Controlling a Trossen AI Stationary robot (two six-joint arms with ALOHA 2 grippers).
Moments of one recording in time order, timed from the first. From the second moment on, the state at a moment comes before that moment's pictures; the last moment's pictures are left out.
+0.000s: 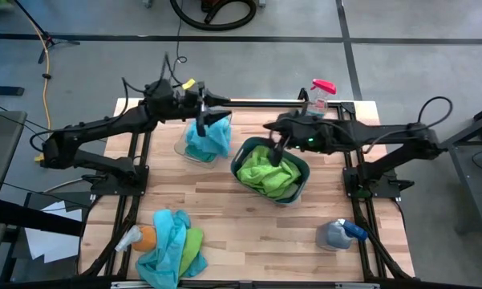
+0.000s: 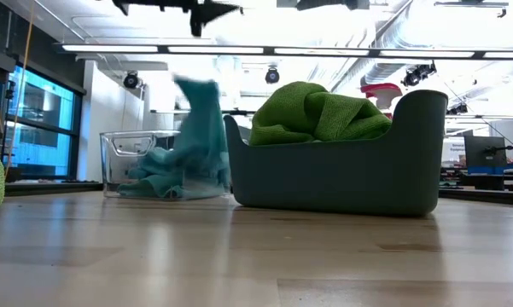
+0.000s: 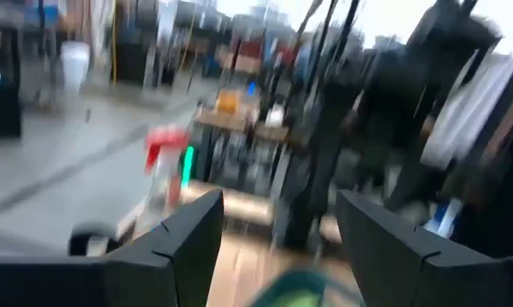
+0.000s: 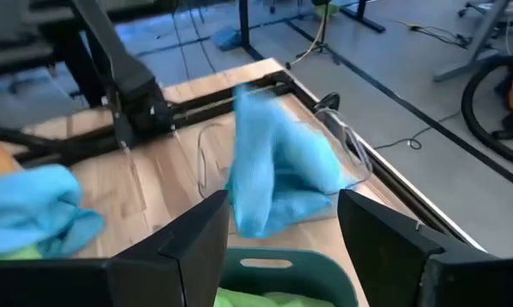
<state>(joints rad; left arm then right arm) 0.44 1.20 0.99 0.23 0.33 -0.20 0.04 1.34 1.36 -0.49 0.41 0.25</state>
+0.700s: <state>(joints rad) 0.26 1.30 1.12 -0.47 0.14 0.09 -0.08 1.29 1.36 -0.55 0.28 0.08</state>
